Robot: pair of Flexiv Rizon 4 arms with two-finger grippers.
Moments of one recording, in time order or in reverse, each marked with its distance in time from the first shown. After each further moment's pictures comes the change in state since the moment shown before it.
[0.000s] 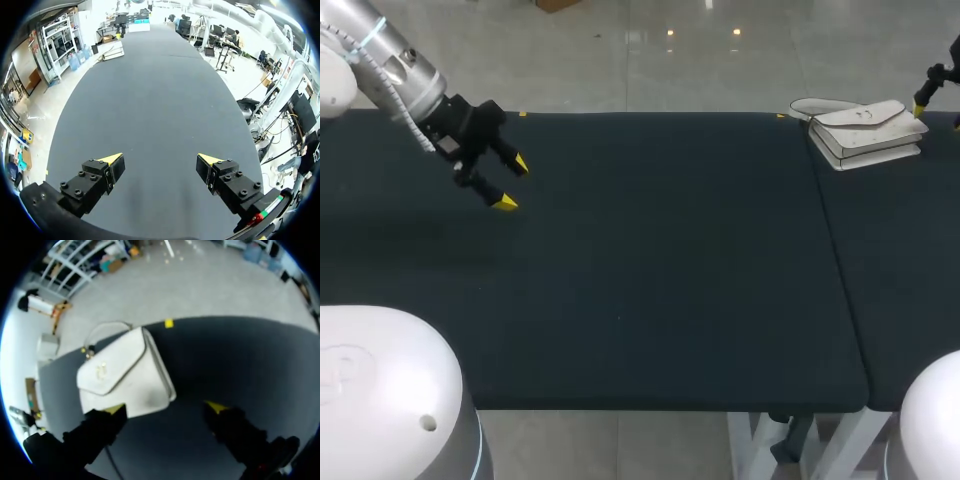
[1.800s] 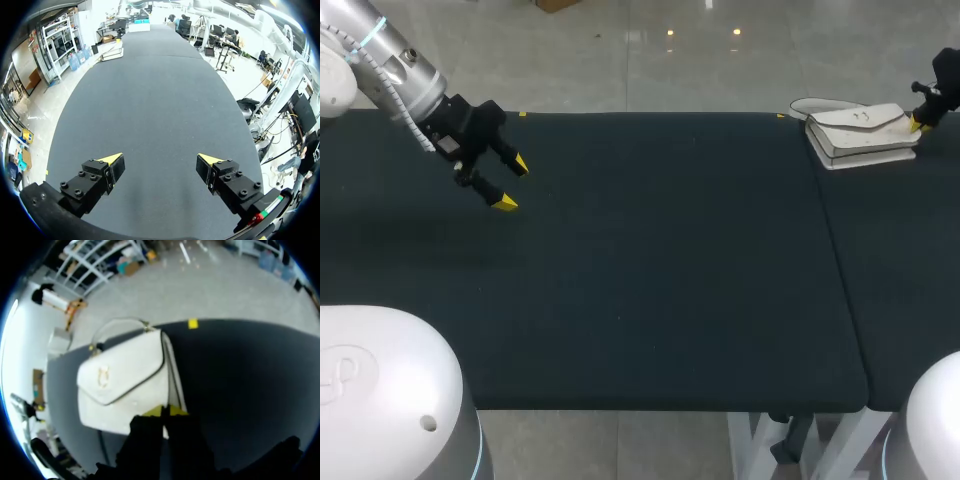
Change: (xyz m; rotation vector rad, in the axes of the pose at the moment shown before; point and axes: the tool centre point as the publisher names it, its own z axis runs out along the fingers) left arm 0.000 0.000 0.000 0.000 0.000 0.000; right arm 0.021 0.006 0.042 -0.051 0.109 -0.079
